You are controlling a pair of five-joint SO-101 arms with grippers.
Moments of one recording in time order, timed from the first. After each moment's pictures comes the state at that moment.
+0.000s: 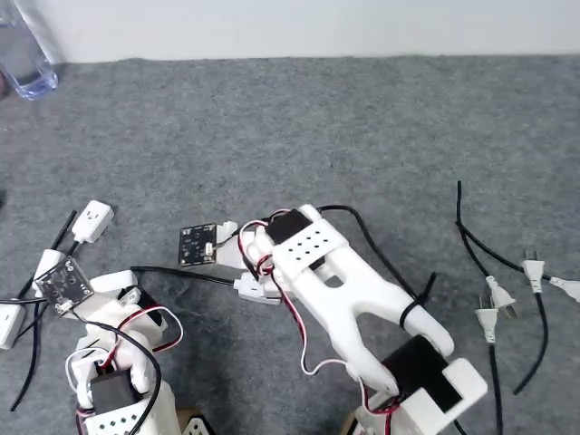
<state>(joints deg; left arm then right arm) -21.0 -103.8 96.6 65.7 30.3 -38.1 4.4 23.7 65.3 53.4</state>
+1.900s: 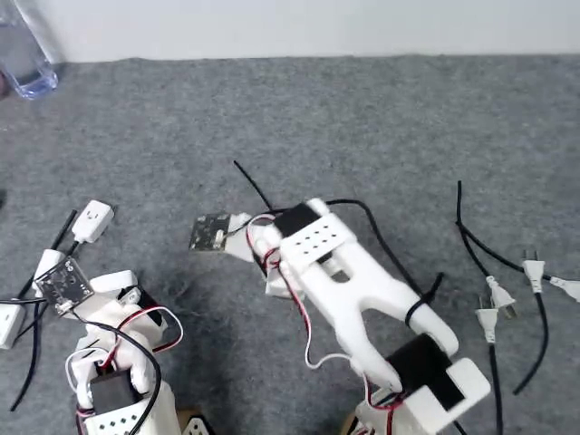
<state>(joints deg) -21.0 -103.8 96.6 65.7 30.3 -35.9 1.0 21.1 70.3 47.0</state>
